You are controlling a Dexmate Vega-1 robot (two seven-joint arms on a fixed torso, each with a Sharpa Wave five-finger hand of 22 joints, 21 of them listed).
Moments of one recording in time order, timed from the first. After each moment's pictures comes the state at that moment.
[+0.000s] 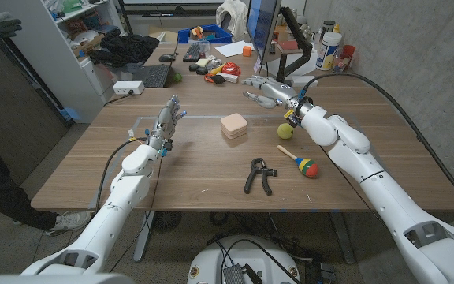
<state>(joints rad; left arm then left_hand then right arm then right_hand) 0.91 0.34 0.10 -1.32 -0.43 -0.23 -0.16 0.12 0.11 0.33 0.15 0.24 -0.17 -0.11 0.19 0.18 -0.16 -0.04 0.20 0.18 -0.17 -0.02 0.19 0.18 -0.17 -0.03 0.76 0.18 -0.79 -0.42 -0.31 -1.67 -0.81 0.32 0.12 0.28 0.17 0.39 0.02 0.18 0.18 -0.09 0.20 0.18 0.12 -0.05 0.22 0.18 0.00 -0.04 0.19 0.17 -0.14 -0.03 0.75 0.17</state>
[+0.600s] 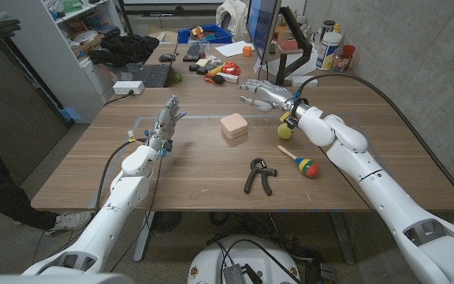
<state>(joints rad) 0.93 0.34 0.10 -1.33 -0.43 -0.23 -0.16 0.12 0.11 0.33 0.15 0.24 -0.16 -0.11 0.19 0.18 -0.16 -0.05 0.20 0.18 -0.17 -0.02 0.19 0.18 -0.17 -0.03 0.75 0.18 -0.78 -0.43 -0.34 -1.66 -0.84 0.33 0.15 0.28 0.17 0.40 0.03 0.18 0.18 -0.09 0.20 0.19 0.11 -0.06 0.22 0.18 -0.01 -0.03 0.19 0.17 -0.14 -0.03 0.74 0.17</state>
